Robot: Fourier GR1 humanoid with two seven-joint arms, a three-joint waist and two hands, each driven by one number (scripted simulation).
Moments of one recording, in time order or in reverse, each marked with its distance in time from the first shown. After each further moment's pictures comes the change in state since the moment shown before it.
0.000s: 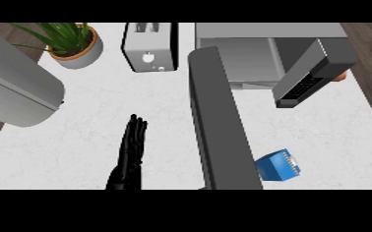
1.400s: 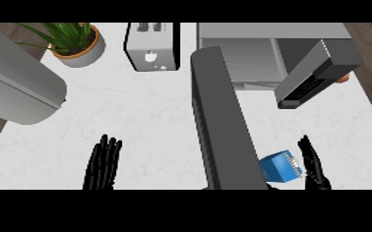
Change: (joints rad) left arm 0.157 0.181 0.063 -0.059 0.231 -0.137 -0.155; right arm -0.614 0.012 -0.306 0.801 -0.031 -0.158 -0.201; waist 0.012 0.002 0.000
